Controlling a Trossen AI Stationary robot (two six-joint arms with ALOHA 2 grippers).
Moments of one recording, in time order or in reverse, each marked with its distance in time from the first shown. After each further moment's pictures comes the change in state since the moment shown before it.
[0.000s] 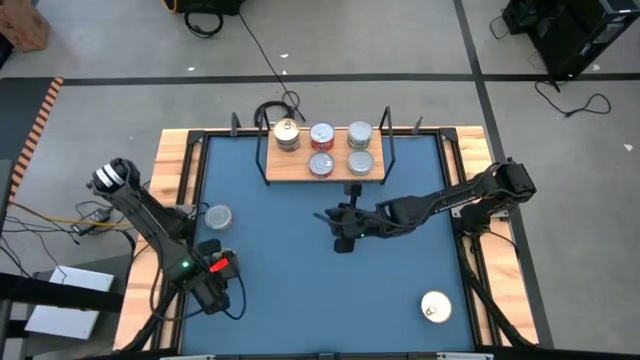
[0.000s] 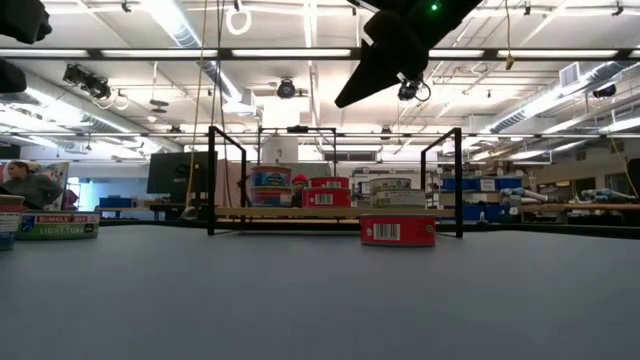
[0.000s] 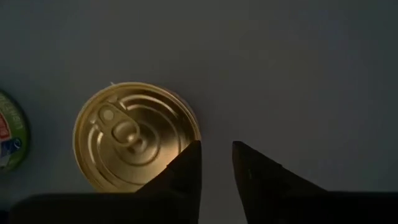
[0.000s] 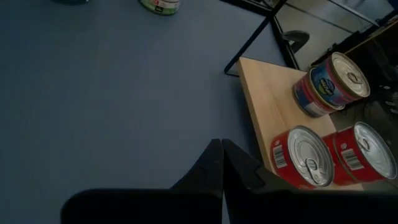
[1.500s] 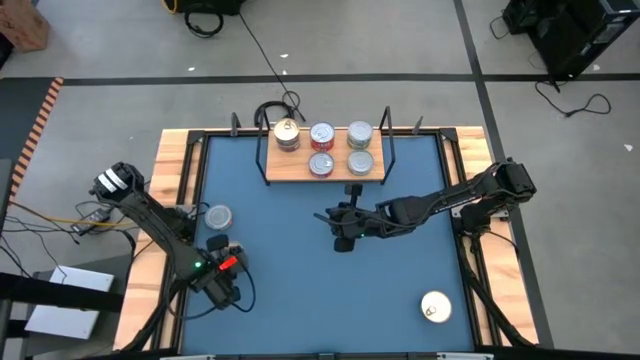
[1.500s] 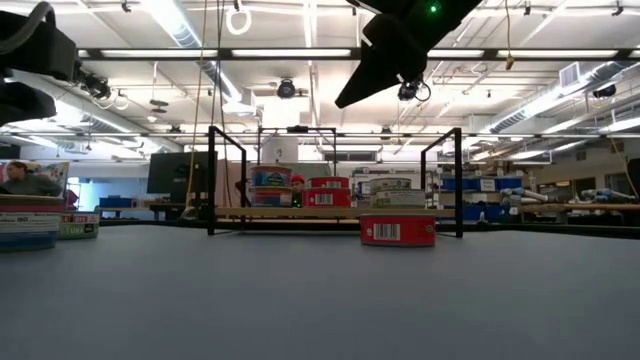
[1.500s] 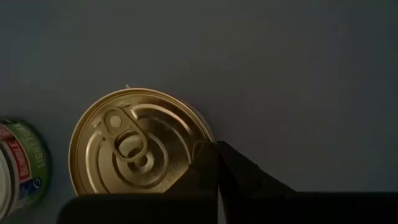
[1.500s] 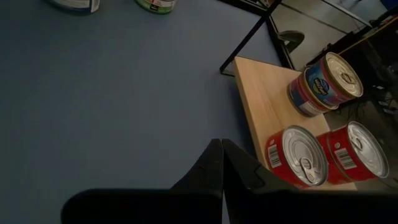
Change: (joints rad) left arm 0.066 0.068 -0.085 0.107 -0.113 0.045; right arm 0.005 0.001 0.000 -0.001 0.016 -0.009
